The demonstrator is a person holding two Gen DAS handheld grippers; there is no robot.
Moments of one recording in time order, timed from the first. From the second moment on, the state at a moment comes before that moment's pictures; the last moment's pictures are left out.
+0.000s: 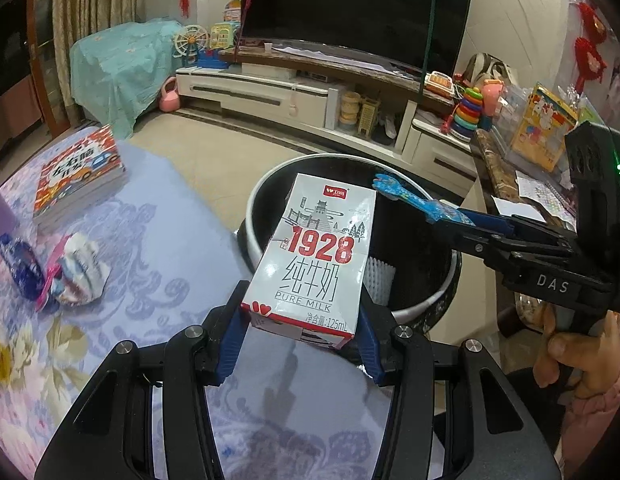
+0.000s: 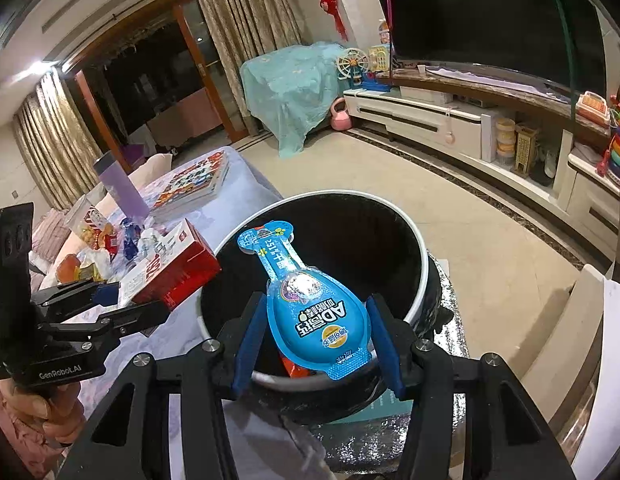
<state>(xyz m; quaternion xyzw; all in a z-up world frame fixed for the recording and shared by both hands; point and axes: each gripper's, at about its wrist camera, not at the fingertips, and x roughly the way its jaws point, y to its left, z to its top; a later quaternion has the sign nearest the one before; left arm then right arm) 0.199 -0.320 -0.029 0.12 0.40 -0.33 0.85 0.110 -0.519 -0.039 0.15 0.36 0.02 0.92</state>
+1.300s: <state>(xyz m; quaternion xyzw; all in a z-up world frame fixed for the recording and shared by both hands) 0.225 -0.323 -0.037 0.09 0.41 -0.33 0.84 0.140 -0.540 -0.049 0.18 0.38 0.00 0.91</state>
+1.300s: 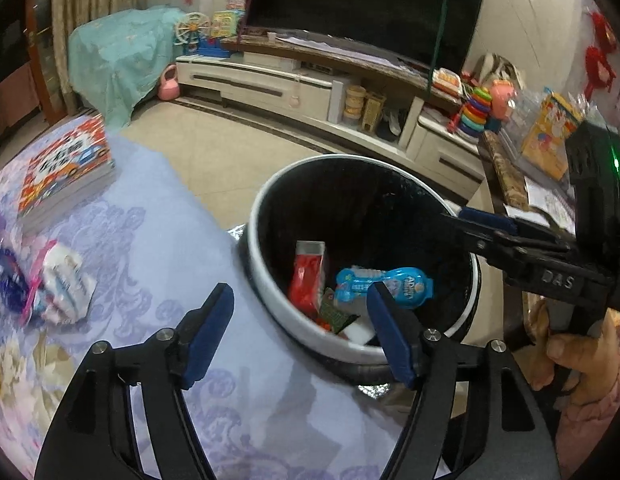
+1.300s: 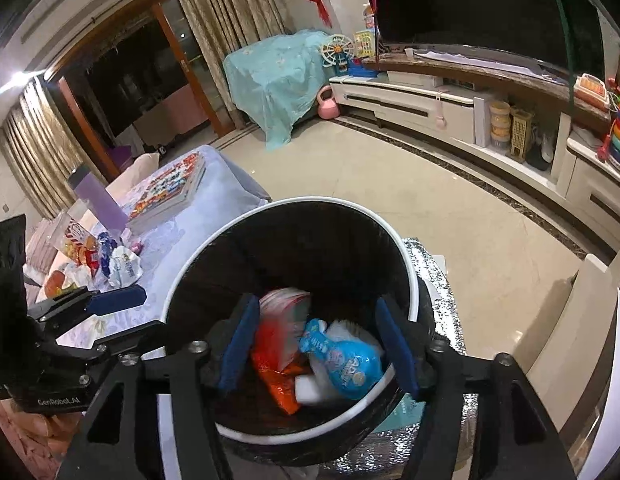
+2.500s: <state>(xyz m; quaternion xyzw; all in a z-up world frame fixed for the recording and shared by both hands) 0.162 -0.026 -0.088 -0.11 0.44 -0.09 0.89 0.113 -0.318 -0.052 0.16 0.36 0.14 0.91</state>
